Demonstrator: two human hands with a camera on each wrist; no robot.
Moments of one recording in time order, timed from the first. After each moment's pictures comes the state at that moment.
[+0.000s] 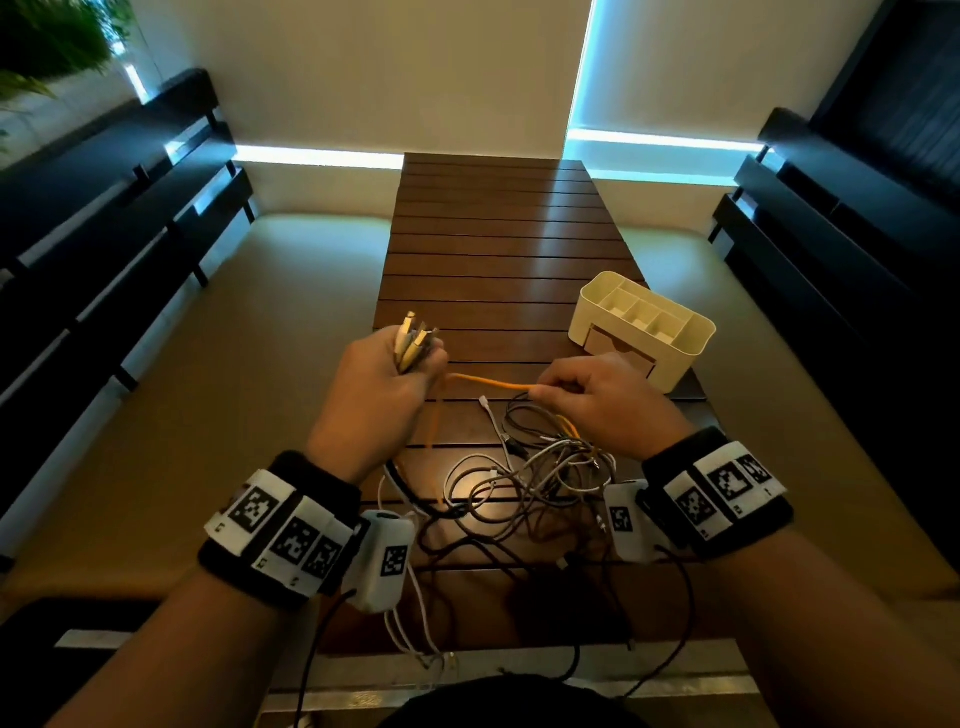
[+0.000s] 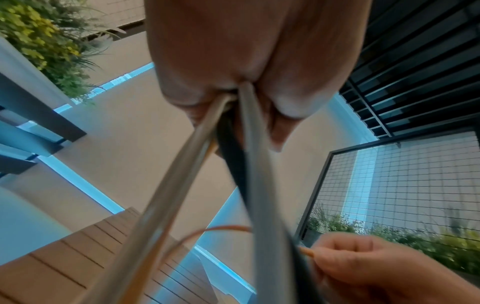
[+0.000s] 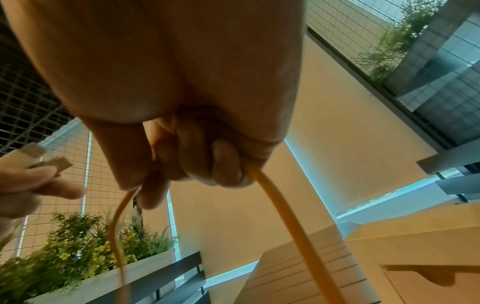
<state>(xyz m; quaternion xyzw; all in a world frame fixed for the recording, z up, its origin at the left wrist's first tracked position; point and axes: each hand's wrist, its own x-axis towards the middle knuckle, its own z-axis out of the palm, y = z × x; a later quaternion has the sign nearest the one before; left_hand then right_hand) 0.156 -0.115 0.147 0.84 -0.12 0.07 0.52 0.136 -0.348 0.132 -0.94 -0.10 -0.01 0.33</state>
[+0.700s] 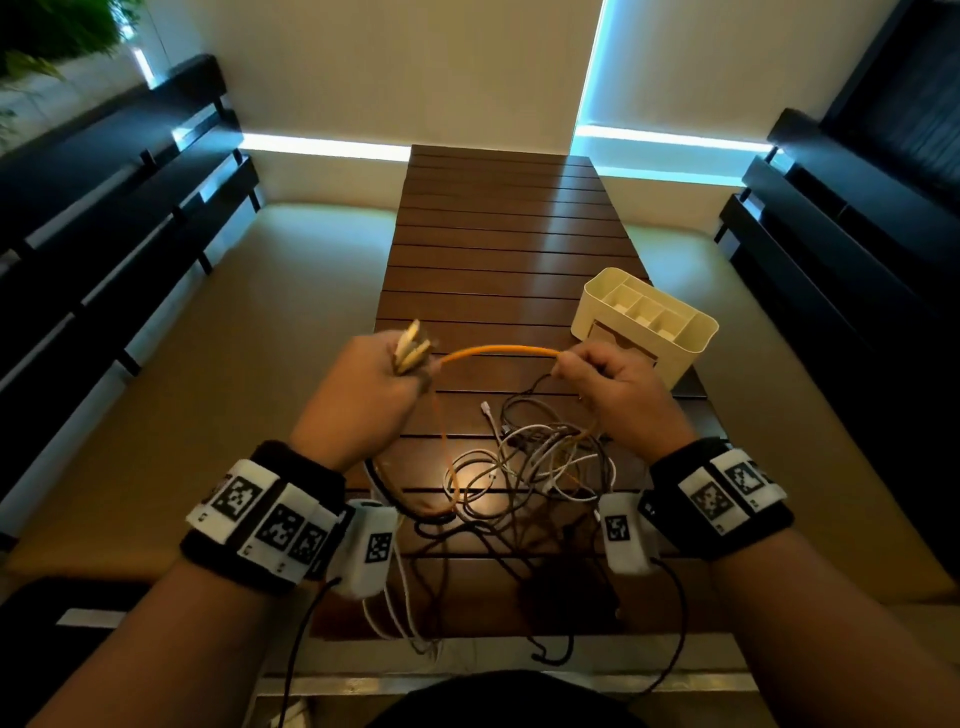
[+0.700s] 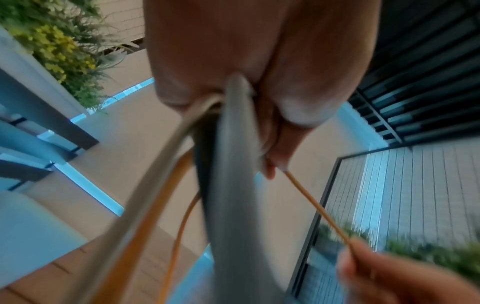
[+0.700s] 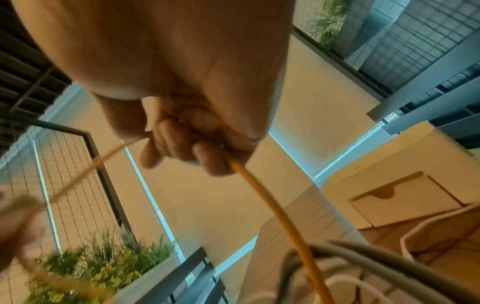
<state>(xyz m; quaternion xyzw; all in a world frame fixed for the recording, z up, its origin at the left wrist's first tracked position) 0.152 -0.102 0.146 0.87 -0.15 0.00 0.46 0.130 -0.358 0.116 -0.87 -0.04 -0.08 0.48</state>
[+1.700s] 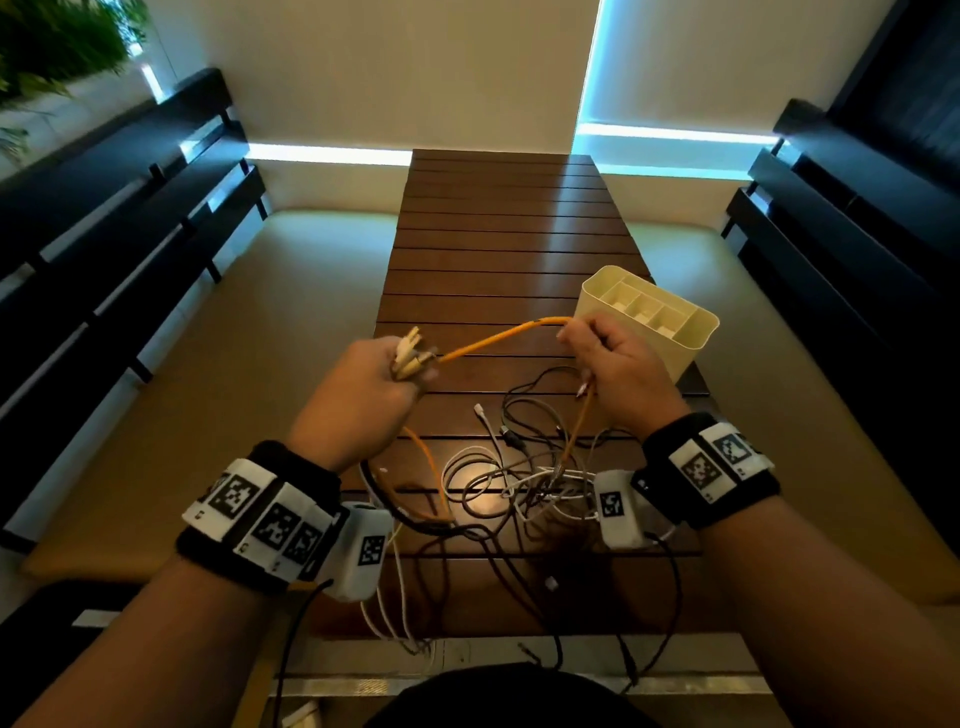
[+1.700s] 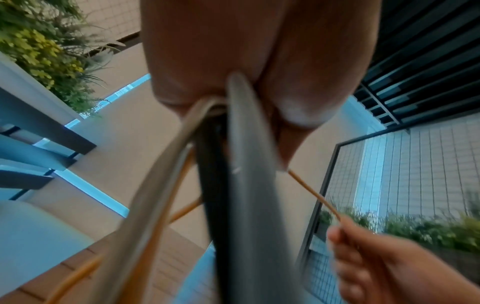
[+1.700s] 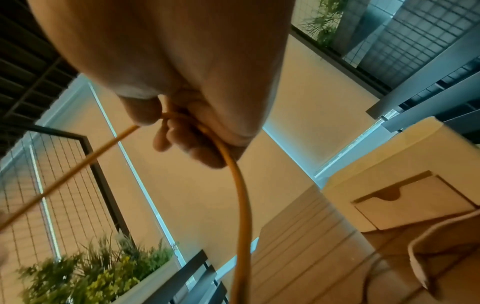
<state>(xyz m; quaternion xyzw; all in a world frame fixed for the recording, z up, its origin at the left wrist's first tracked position) 0.147 -0.112 0.150 0.89 -0.13 -0.01 0.43 0.144 -0.367 0.122 -0.85 -0.01 -0.11 0.51</state>
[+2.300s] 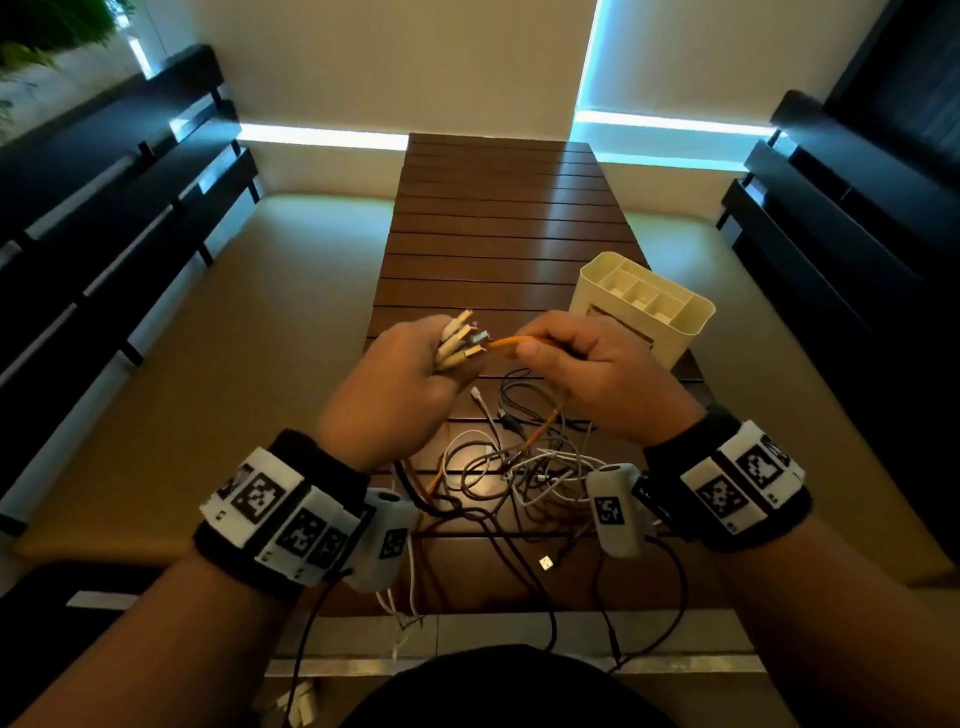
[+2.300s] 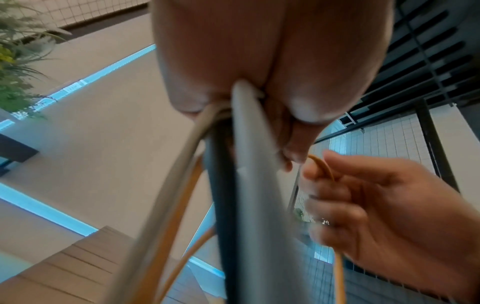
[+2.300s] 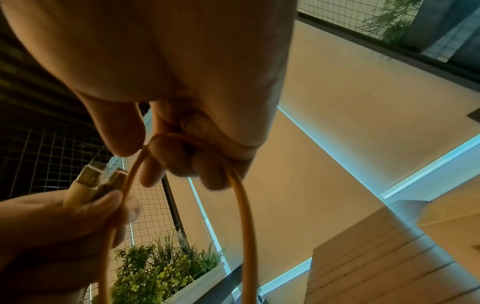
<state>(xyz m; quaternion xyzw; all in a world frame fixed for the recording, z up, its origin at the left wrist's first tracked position) 0.122 -0.127 0.160 0.88 -0.24 0.02 0.41 0.108 -0.335 0.156 -0.87 -0.19 -0.05 0.46</state>
